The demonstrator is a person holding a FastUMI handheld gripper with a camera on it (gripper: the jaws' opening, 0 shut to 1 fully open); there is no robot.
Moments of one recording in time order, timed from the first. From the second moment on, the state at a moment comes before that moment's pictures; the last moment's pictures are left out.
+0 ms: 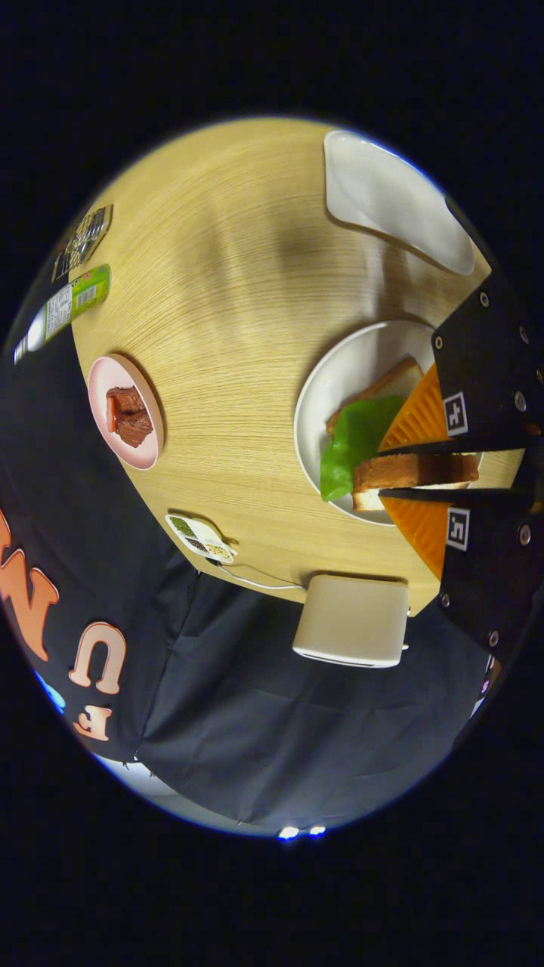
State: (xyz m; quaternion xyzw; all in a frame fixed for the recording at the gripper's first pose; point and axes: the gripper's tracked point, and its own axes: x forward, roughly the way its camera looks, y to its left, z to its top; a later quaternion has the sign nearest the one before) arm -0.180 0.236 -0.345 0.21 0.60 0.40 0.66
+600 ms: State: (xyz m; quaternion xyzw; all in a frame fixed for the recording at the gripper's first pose) arm -0.144 0.205 -0.321 0.24 0.55 0.36 0.71
